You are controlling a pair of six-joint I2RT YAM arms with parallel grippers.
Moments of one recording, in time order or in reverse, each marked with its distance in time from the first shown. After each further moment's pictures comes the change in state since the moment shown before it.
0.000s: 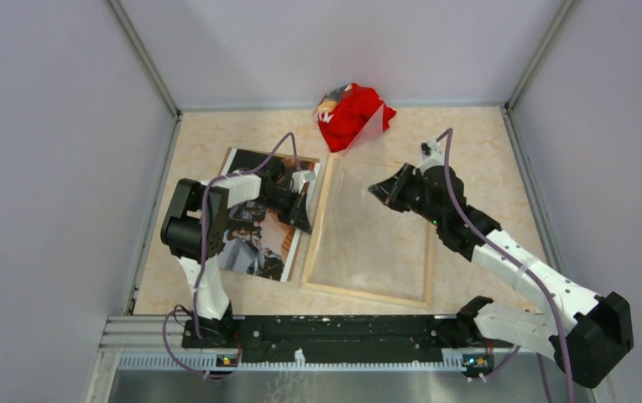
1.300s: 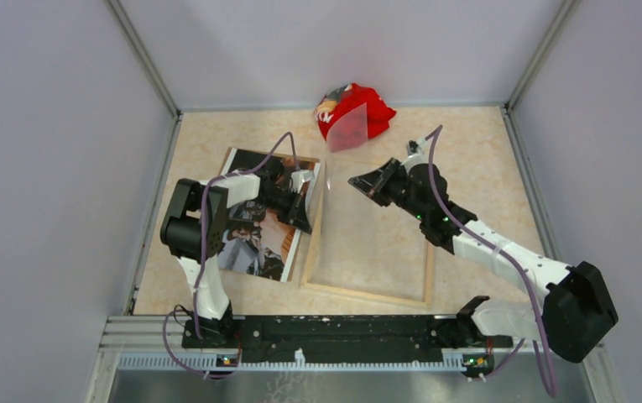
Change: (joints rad) left arm 0.009 0.000 0.000 -0.005 0.010 0.000; right arm 0.027 0.164 -0.028 0.297 -0.066 0.243
